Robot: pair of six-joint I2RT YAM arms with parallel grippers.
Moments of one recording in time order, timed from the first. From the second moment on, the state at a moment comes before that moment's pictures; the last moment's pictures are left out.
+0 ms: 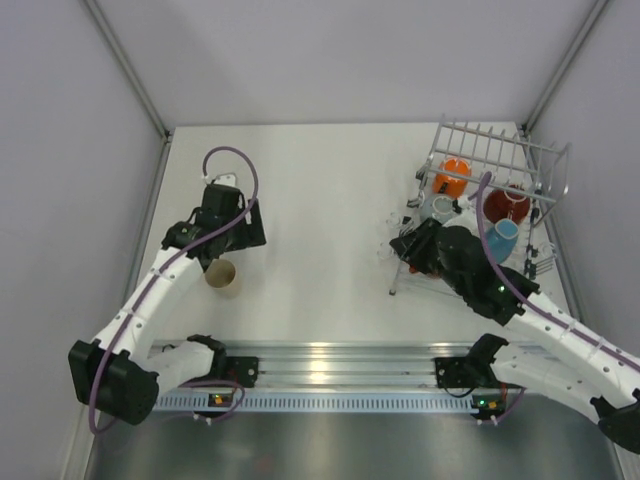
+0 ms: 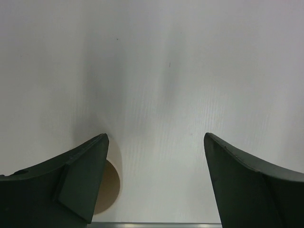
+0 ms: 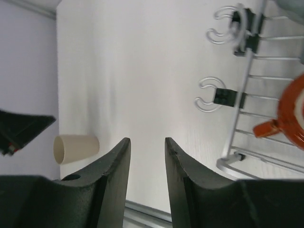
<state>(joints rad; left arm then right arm) -0.33 1.08 0.96 -0.70 -0.19 -0.43 0.79 0.79 0.72 -0.47 0.39 1.11</state>
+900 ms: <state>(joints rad) -0.33 1.22 1.04 -0.90 -0.26 -0.44 0.79 0.85 0.82 -0.25 0.05 0.57</state>
